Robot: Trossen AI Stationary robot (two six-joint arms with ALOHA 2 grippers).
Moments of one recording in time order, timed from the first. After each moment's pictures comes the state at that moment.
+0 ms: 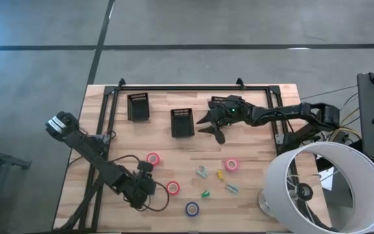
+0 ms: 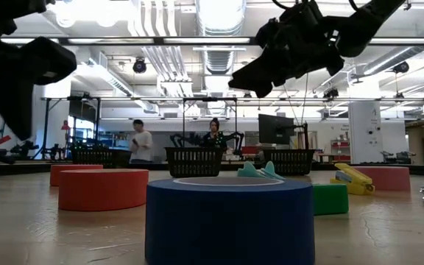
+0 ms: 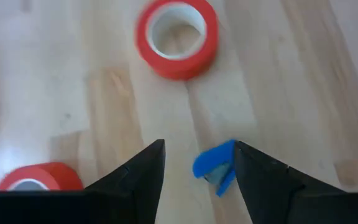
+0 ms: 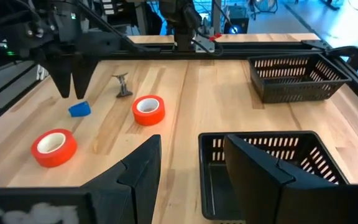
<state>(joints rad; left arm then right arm) -0.73 1.51 0.88 -0.50 -0.31 -0.41 -0.31 1.49 0.74 0.39 -0.46 -0.06</state>
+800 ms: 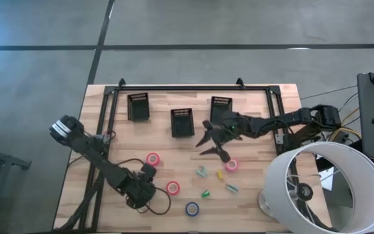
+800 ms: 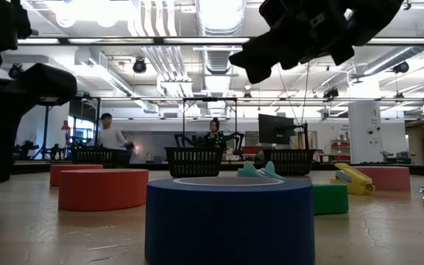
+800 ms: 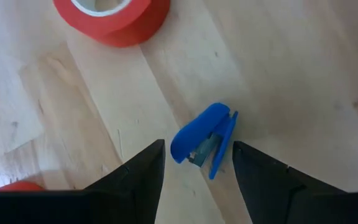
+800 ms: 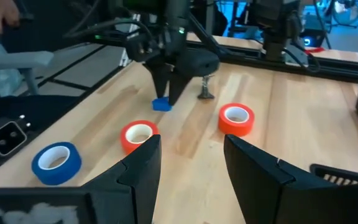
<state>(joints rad) -0.72 1.59 0.85 -0.47 -0.23 -0.19 -0.08 1.49 0.74 0.40 -0.50 -0.10</state>
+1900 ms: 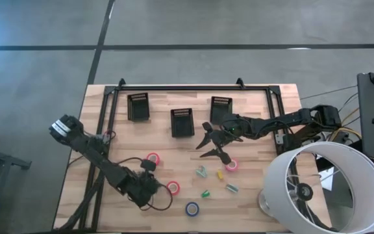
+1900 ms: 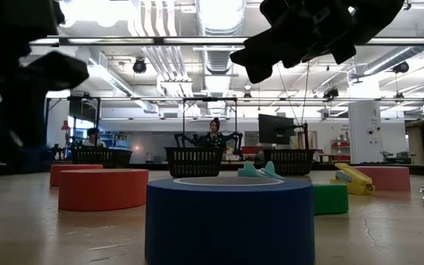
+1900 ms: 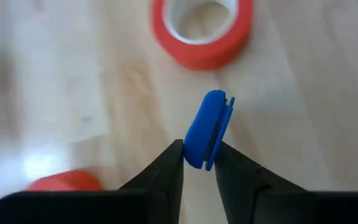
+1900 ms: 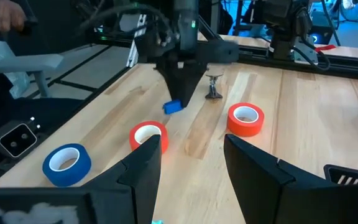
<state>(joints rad) -0.71 1.57 0.86 -0.48 -0.42 -0.32 -0.06 1.49 0.74 0.40 -0.50 -0.08</state>
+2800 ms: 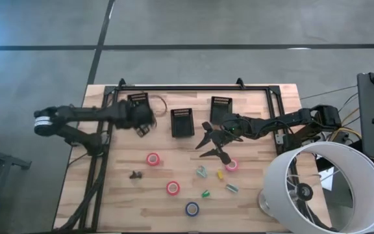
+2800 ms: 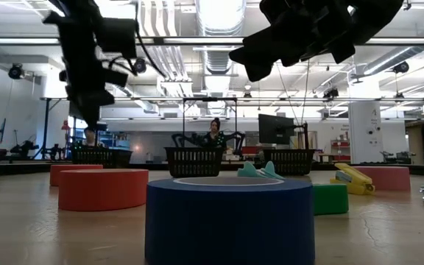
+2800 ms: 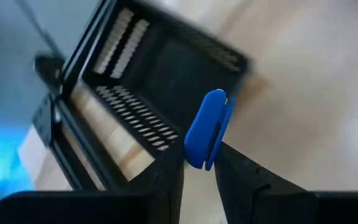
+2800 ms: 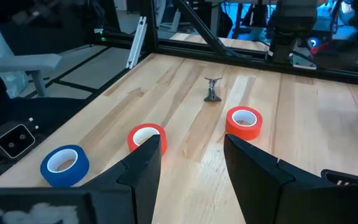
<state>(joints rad) 0.27 1.26 0.86 -1.01 -0.57 -0.44 -0.06 1.49 0.75 0.40 -0.50 -0.09</state>
